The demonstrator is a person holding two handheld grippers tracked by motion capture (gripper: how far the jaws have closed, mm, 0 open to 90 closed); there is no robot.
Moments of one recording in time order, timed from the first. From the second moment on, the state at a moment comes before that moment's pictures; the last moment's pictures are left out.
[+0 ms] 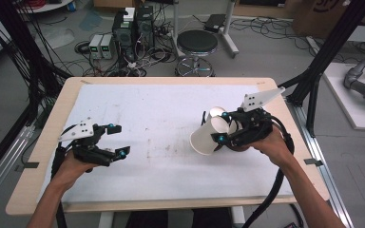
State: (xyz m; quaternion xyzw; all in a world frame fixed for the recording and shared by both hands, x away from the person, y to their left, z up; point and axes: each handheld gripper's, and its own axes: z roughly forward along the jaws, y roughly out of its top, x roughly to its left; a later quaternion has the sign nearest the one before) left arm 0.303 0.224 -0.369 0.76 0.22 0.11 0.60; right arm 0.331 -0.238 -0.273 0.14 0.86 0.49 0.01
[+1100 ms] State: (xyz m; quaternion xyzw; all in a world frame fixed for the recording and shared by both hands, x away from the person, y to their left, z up) left arm 0.331 0.158 -0.332 0.79 0.13 0.06 0.59; right arm 0.347 -0.210 -0.269 0.12 0.86 0.50 0.00
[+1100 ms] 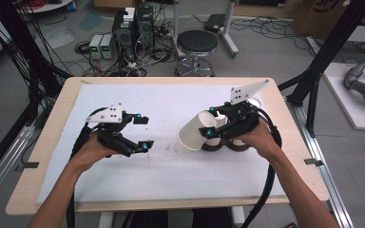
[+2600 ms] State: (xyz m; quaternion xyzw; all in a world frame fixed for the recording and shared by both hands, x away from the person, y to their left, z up) left arm 0.344 0.083 -0.327 0.79 0.07 -0.02 0.61; right arm 0.348 -0.190 -0.270 0.10 0.84 0.53 -0.02
